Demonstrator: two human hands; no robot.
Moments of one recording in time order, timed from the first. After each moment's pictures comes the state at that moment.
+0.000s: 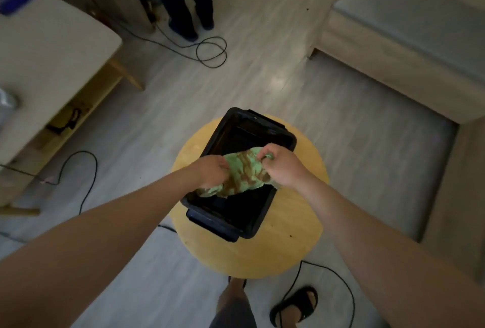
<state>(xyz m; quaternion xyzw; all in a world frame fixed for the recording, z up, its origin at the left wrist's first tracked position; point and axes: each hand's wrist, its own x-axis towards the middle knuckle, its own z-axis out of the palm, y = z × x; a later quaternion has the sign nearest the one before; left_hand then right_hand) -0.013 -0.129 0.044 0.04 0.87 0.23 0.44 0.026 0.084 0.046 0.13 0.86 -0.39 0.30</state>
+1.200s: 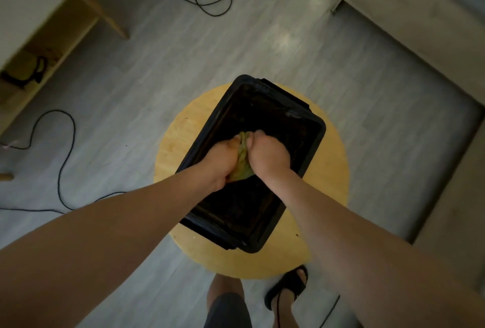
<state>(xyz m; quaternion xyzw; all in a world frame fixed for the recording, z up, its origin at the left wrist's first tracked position) -0.026 -0.092 -0.081 -0.35 0.59 0.59 0.43 -0.016 0.028 -0.106 0.12 0.94 -0.23 0.22</state>
